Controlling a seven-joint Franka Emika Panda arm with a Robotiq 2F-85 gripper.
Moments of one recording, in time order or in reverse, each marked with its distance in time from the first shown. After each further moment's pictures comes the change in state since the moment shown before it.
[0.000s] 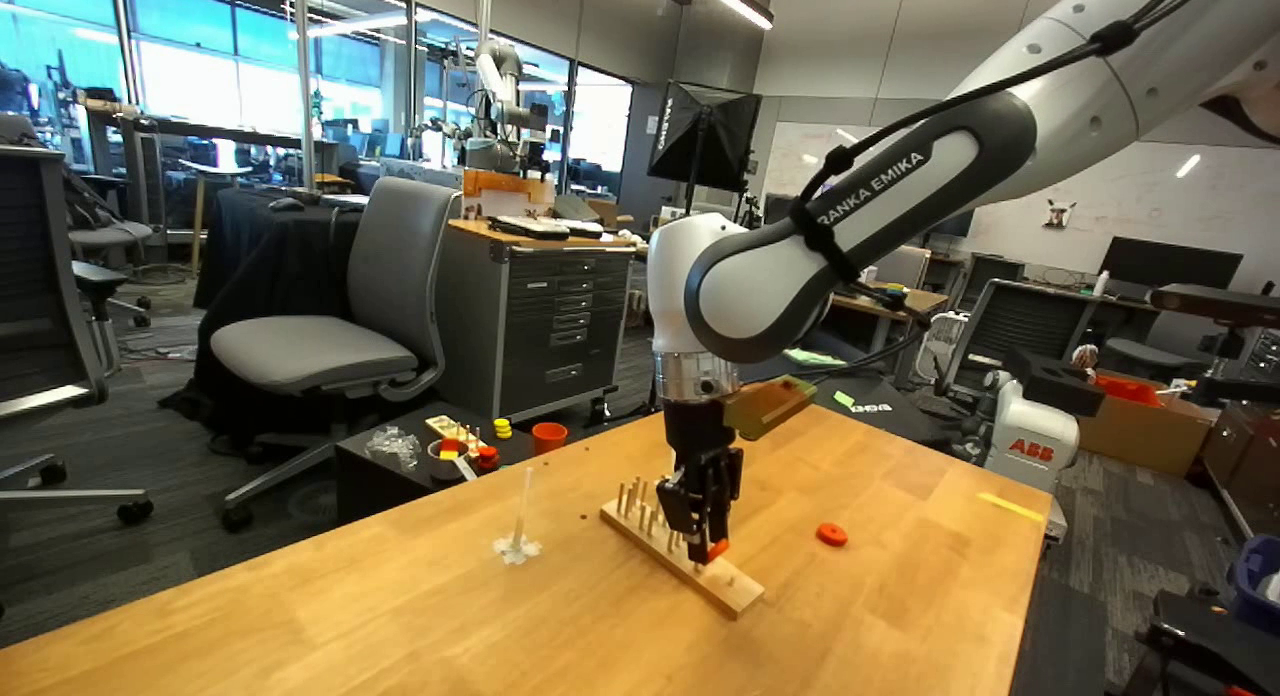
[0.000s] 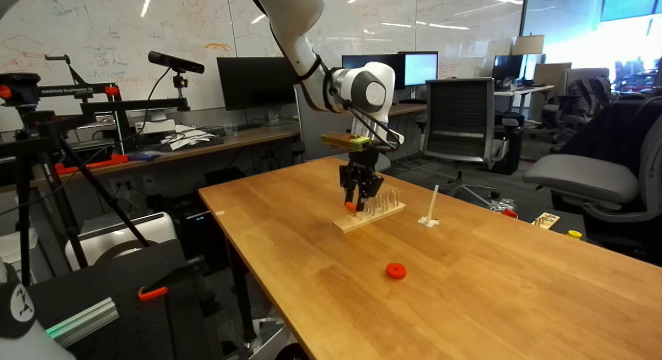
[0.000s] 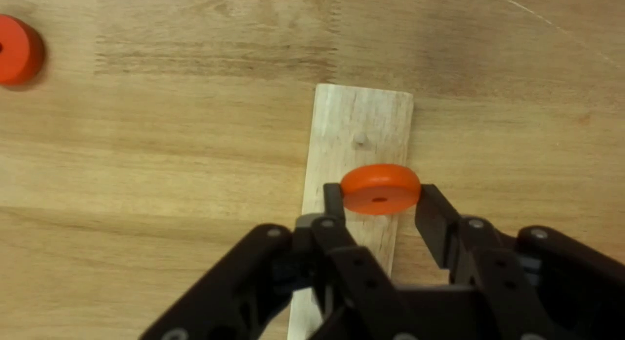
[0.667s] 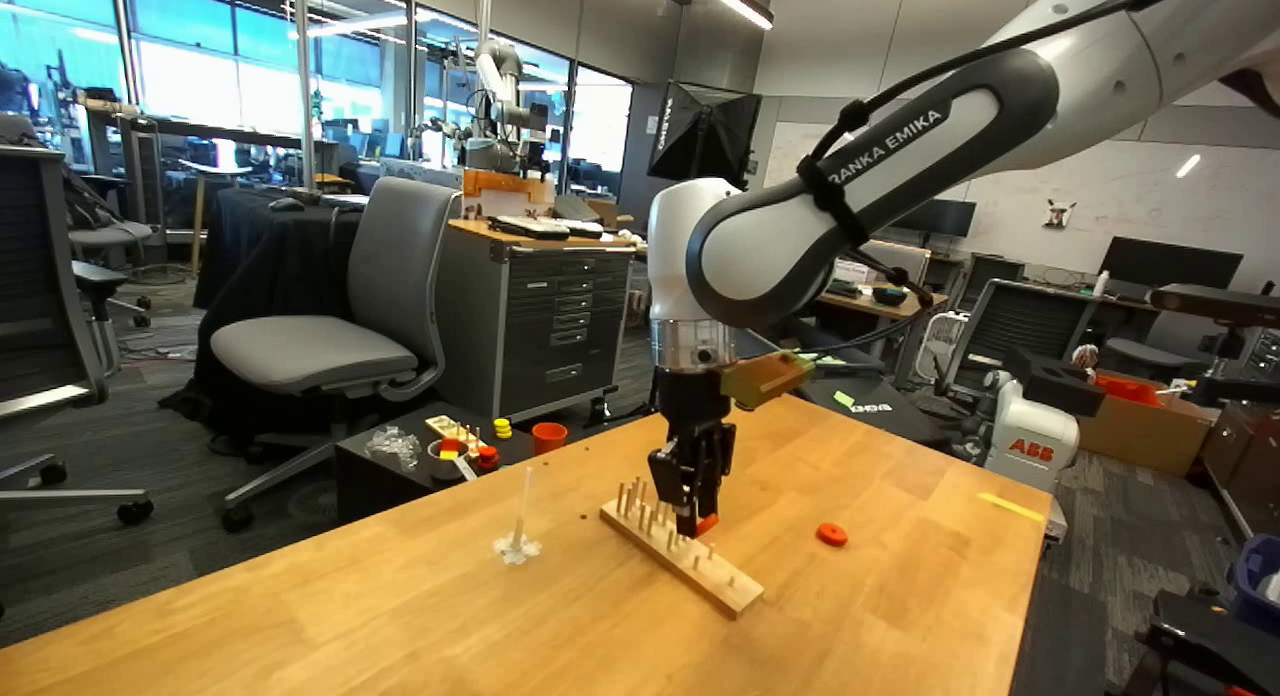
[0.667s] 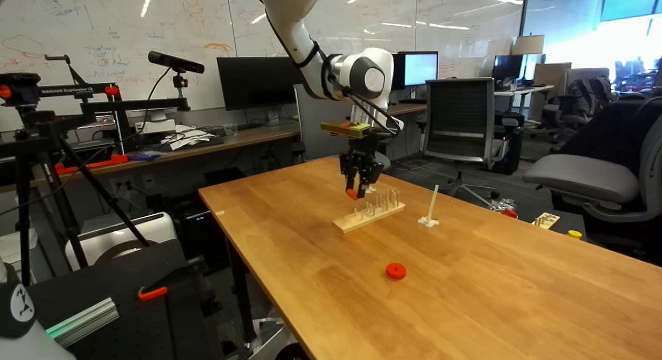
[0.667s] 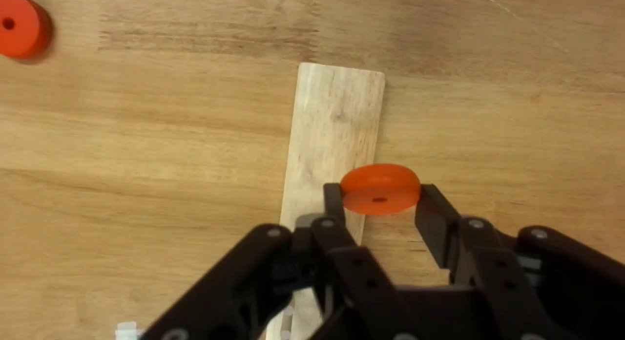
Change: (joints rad) arm -0.001 -0.048 0.011 0.000 0.007 0.000 -0.009
